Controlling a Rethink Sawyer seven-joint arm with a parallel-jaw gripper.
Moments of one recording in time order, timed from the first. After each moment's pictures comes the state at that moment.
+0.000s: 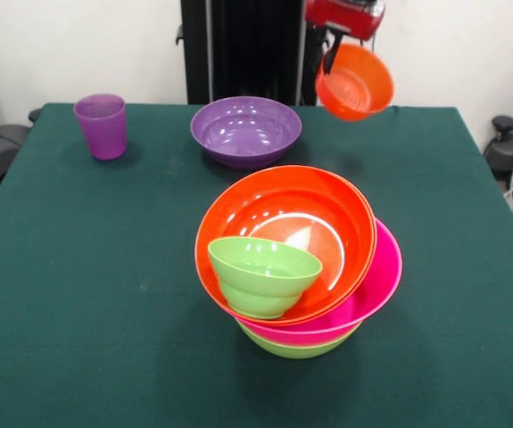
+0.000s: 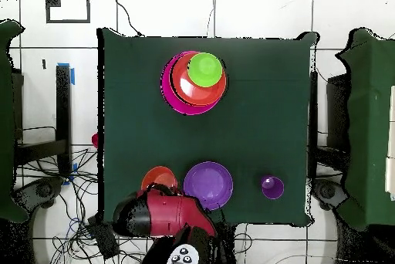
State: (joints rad) arm 0.16 -0.80 -0.27 2.10 -0.08 0.33 2.05
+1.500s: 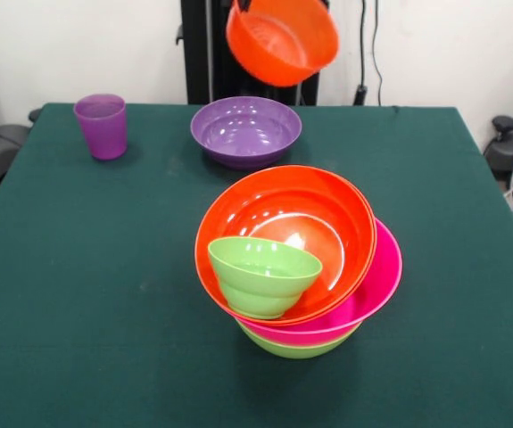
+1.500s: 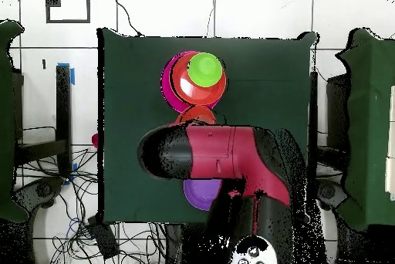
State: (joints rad) arm -0.12 -0.99 -0.10 1.65 -0.35 0.80 2.03
